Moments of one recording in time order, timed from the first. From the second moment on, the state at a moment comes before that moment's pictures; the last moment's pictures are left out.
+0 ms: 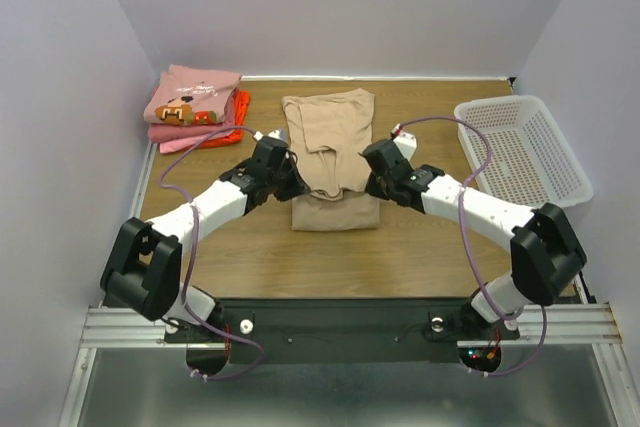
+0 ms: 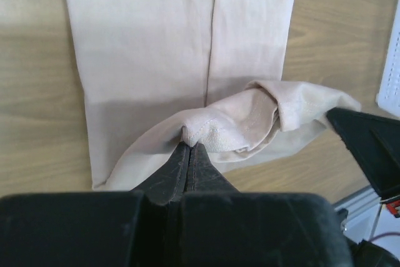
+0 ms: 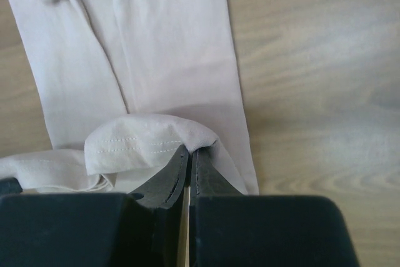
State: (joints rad) left arm -0.54 1.41 0.88 -0.23 0.08 -0.81; right arm 0.71 1.49 1.03 -0.40 0.42 0.87
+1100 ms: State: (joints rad) left arm -0.37 1.73 1.14 -0.21 0.11 -0.71; right arm 0.50 1.92 1.38 -0.32 0.27 0.67
